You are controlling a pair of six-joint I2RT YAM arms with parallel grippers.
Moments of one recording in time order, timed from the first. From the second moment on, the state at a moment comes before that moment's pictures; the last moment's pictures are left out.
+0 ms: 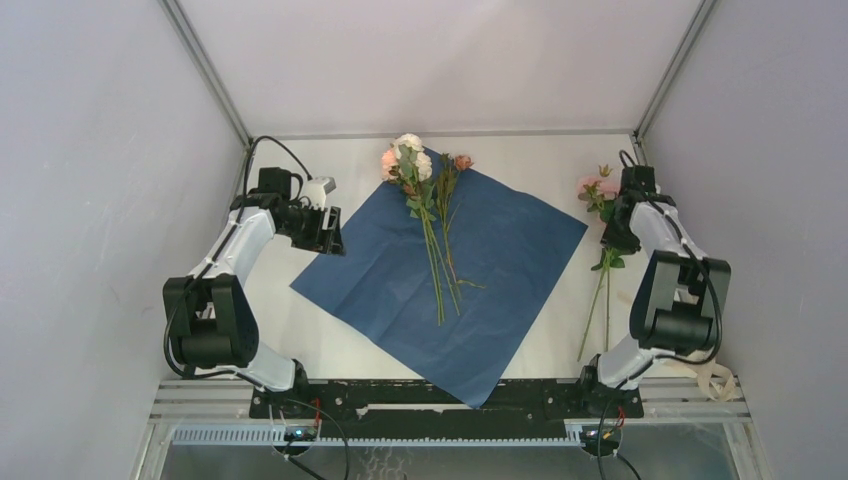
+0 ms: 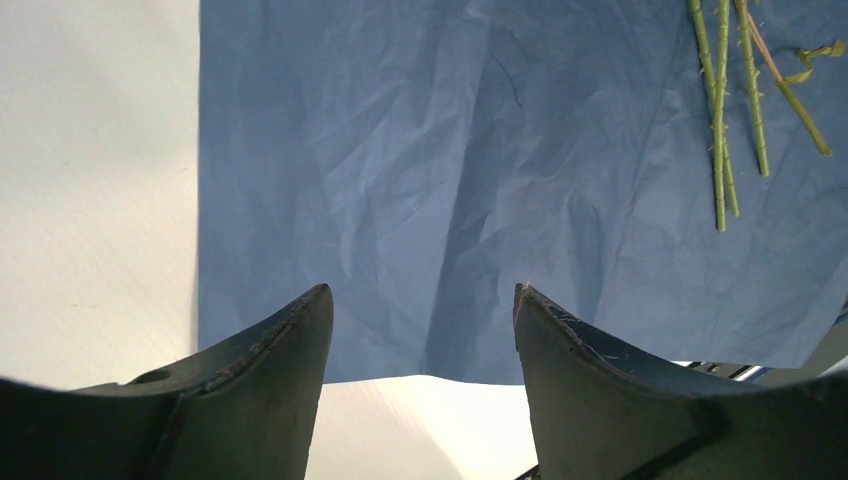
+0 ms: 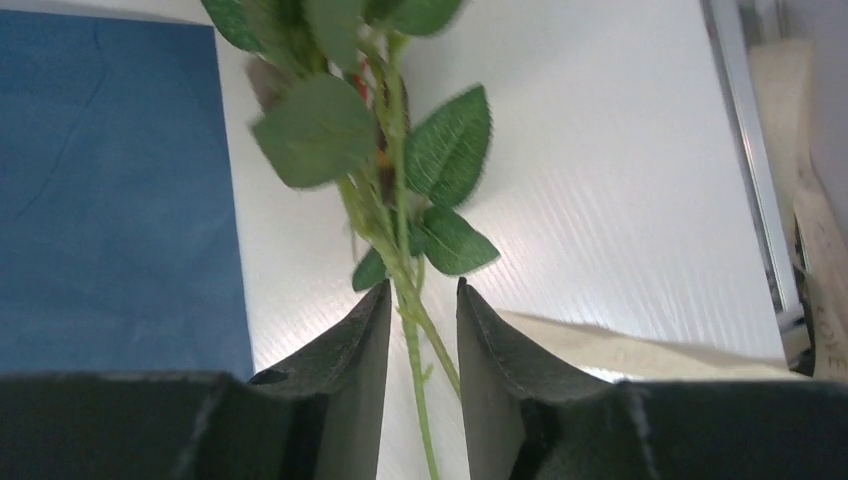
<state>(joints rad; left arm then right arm) 0.03 1.53 1.14 -0.79 0.47 0.26 -0.21 1.63 1.12 -0.68 0.20 0.22</state>
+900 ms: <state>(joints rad) 0.03 1.53 1.14 -0.79 0.49 0.26 -0.26 1.67 0.98 -0.68 0.20 0.26</state>
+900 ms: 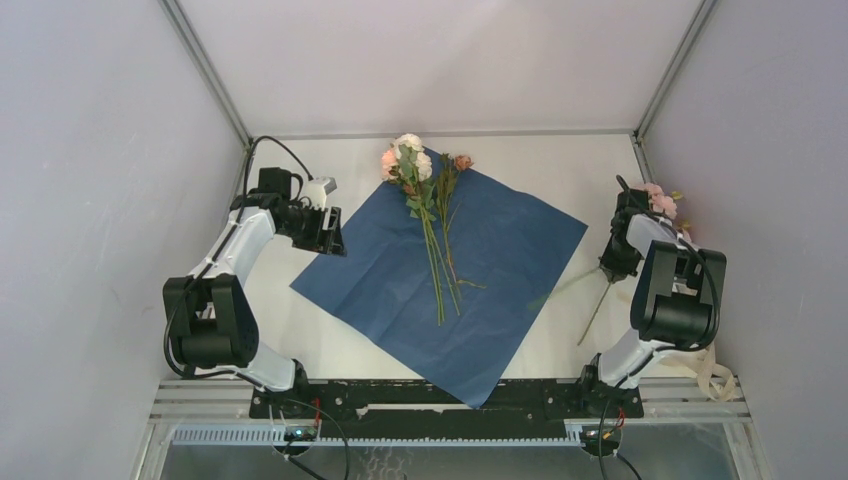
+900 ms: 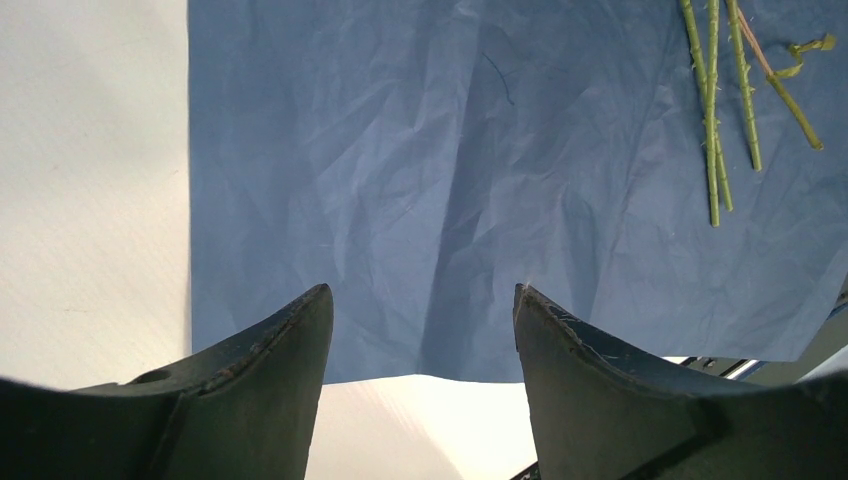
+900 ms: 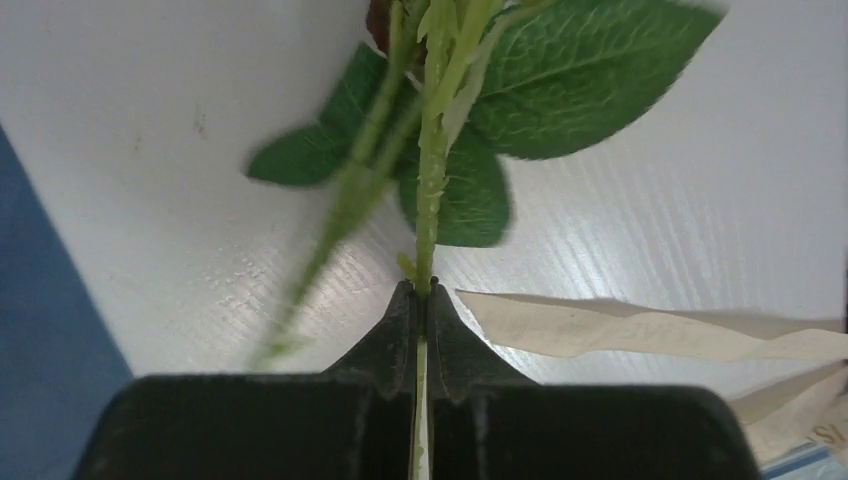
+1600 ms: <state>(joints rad) 0.03 1.52 1.14 -0.80 0.49 0.26 0.13 1.00 1.06 -0.52 0.49 0.22</state>
